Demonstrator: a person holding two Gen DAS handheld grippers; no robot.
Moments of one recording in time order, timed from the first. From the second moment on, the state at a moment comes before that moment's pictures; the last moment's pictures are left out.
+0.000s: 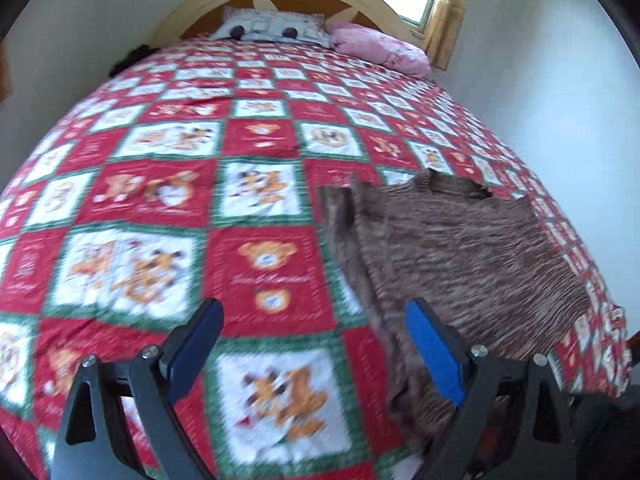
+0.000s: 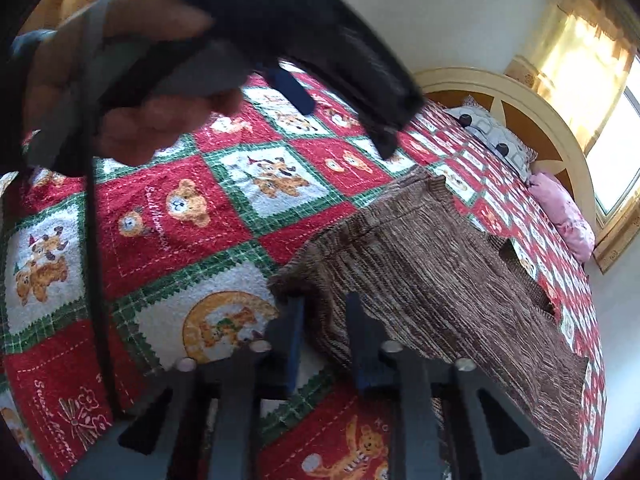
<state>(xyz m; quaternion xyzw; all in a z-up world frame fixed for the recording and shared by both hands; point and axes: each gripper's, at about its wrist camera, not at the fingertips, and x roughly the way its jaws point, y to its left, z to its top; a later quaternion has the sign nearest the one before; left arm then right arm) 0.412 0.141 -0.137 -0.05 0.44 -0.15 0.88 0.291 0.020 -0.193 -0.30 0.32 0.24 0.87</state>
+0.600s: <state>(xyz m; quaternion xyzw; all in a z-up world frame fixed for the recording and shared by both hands) 0.487 0.101 -0.174 -0.04 0.47 -0.15 0.87 0.305 0.016 -0.195 -0.28 0.33 0.25 0.87</state>
